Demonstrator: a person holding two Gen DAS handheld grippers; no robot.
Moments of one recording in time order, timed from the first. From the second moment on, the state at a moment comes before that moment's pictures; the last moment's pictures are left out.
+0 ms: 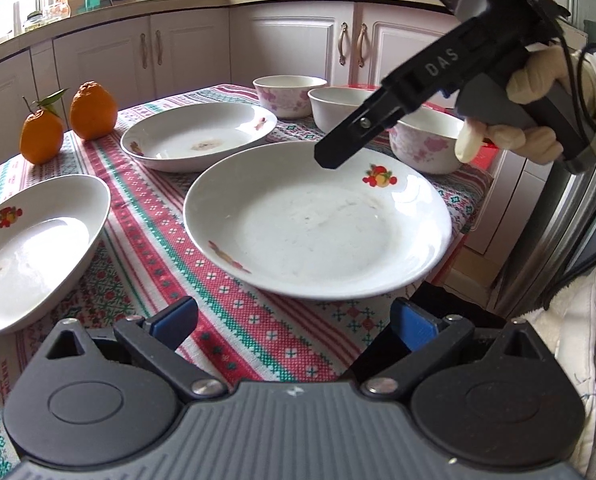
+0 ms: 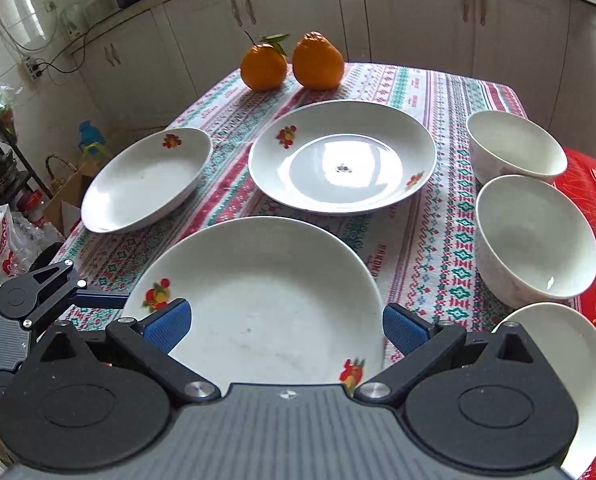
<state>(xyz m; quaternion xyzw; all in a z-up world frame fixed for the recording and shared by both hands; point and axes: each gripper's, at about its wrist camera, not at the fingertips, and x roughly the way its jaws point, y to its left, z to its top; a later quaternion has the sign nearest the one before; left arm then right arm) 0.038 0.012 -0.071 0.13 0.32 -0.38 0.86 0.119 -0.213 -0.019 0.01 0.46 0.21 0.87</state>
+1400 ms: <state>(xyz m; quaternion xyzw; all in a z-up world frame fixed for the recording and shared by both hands) 0.047 0.002 -0.071 0.14 0.31 -0.41 0.84 0.179 -0.228 -0.045 0.08 0.58 0.27 0.77</state>
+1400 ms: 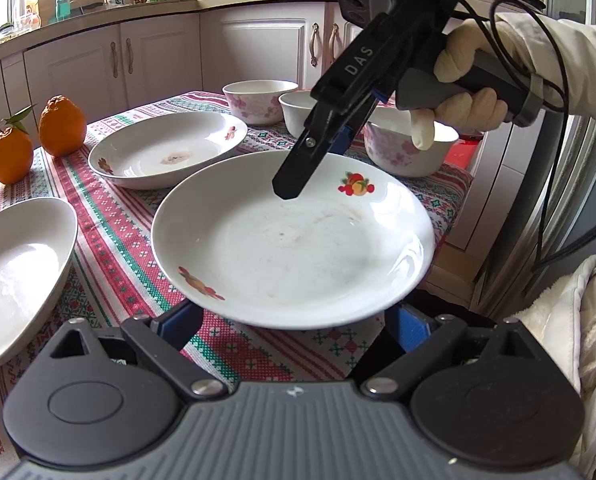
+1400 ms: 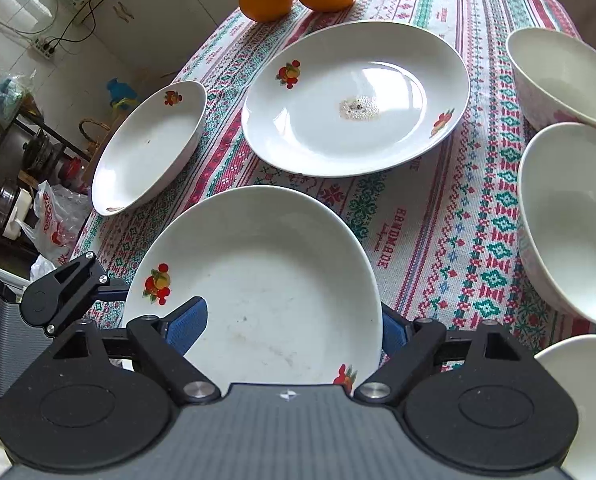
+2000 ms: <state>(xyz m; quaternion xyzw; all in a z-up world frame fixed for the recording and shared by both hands) 0.050 0.004 -0.072 0.14 0.31 -0.42 0.84 0.193 -0.225 -0.049 0.09 0.60 0.28 0.74</state>
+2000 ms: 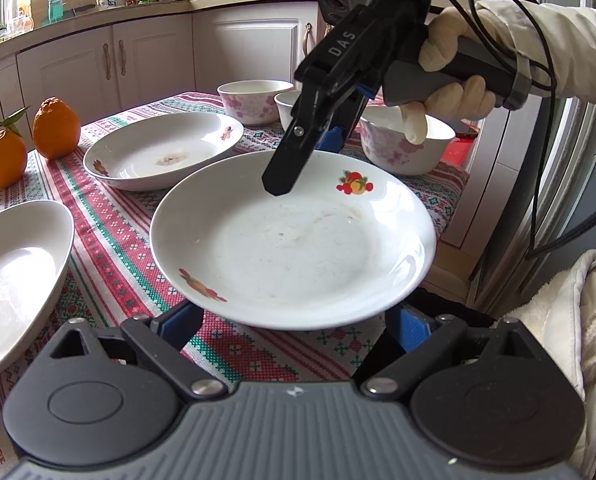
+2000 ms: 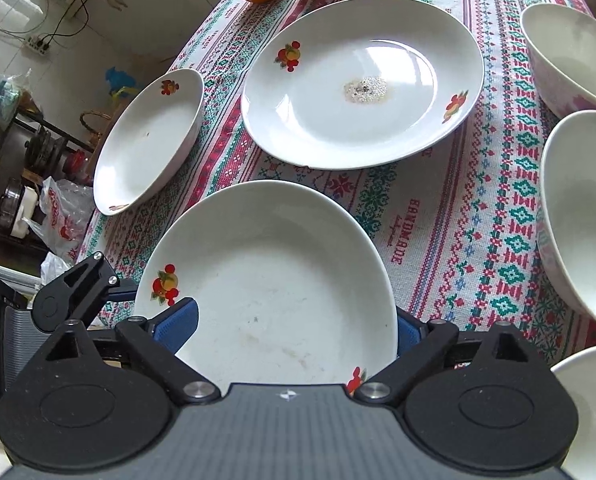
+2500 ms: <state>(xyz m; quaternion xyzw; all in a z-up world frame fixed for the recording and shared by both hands) 0.055 0.004 -0.074 0.15 0.32 -0.43 0.83 0.191 -0.233 -0.045 0.09 0.60 0.30 0.74</state>
